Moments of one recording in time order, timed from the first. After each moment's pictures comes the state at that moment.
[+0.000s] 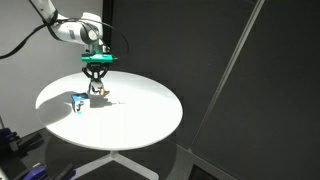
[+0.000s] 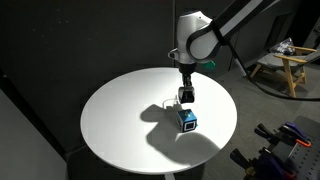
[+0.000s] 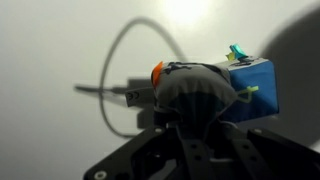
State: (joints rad) arm 0.11 0.39 0.12 -2.02 -0.20 2.40 -0.58
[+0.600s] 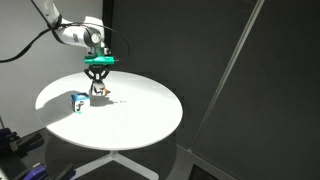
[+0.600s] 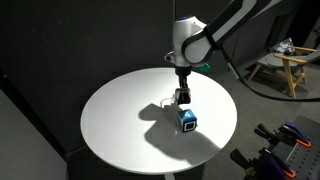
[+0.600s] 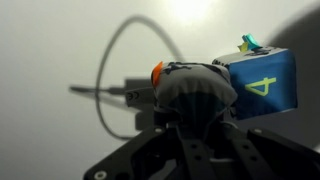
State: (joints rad) arm 0.11 0.46 0.13 -1.95 -0.21 2.41 -0.58
